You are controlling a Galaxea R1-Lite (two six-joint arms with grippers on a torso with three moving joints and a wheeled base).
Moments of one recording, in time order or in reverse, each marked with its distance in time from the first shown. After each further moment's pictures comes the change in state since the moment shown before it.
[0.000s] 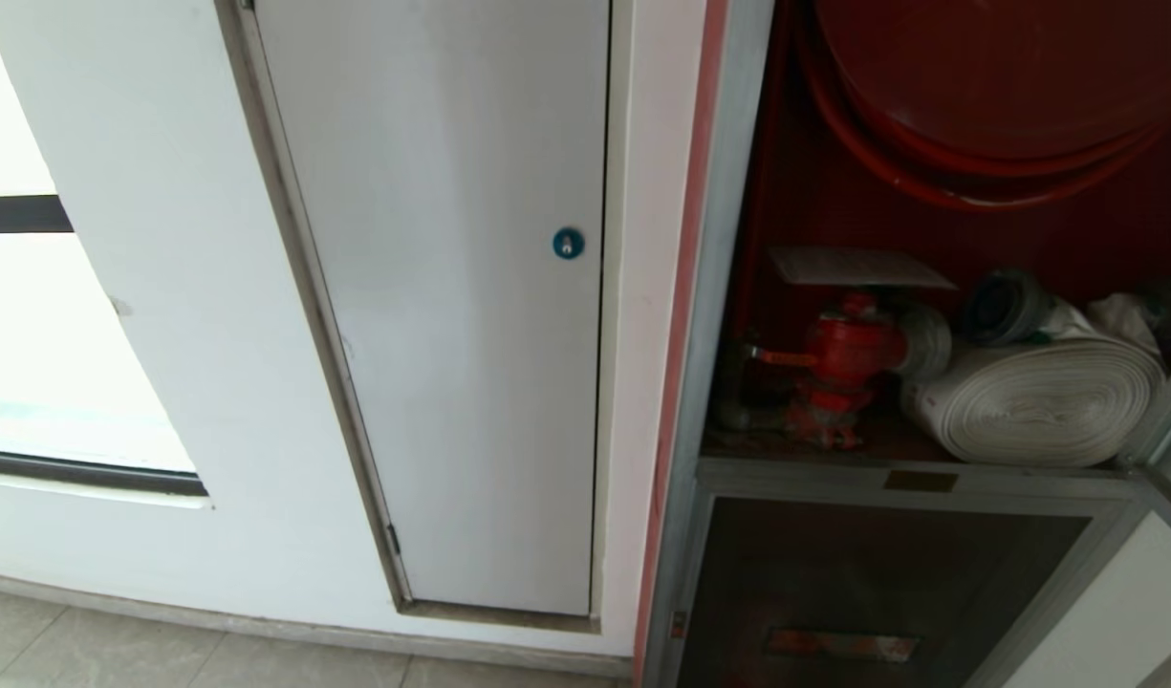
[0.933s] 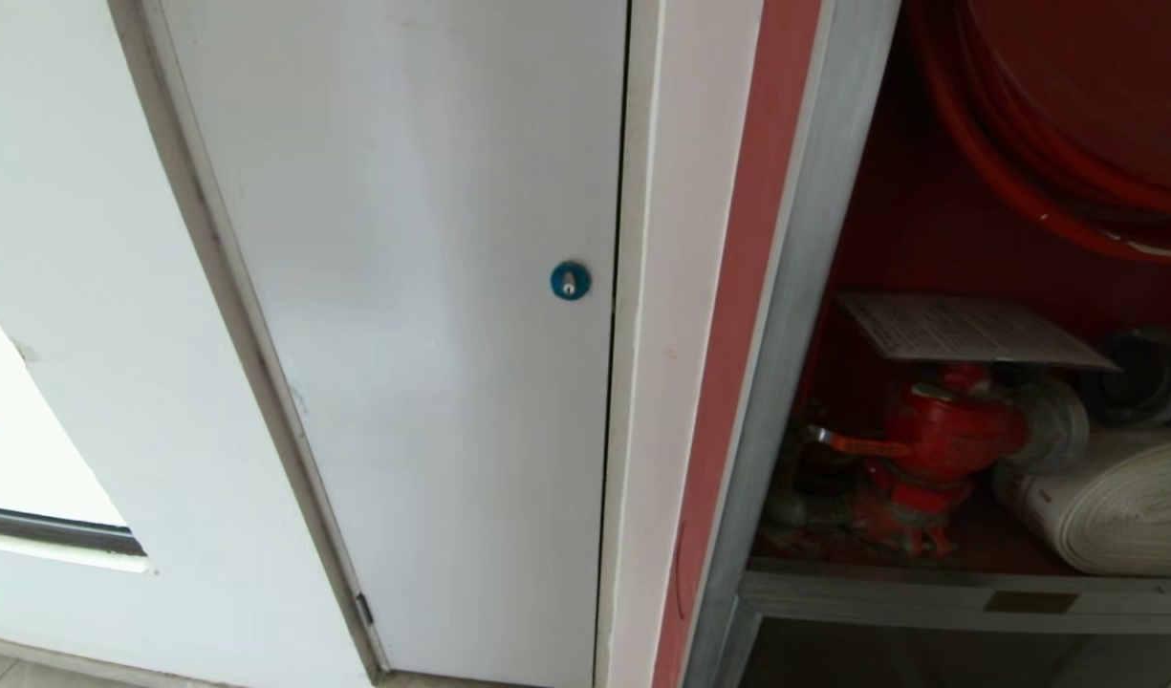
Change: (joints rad) left arm 0.000 0.000 0.000 0.000 0.000 0.000; right arm 0.000 0.000 0.000 0.000 0.000 0.000
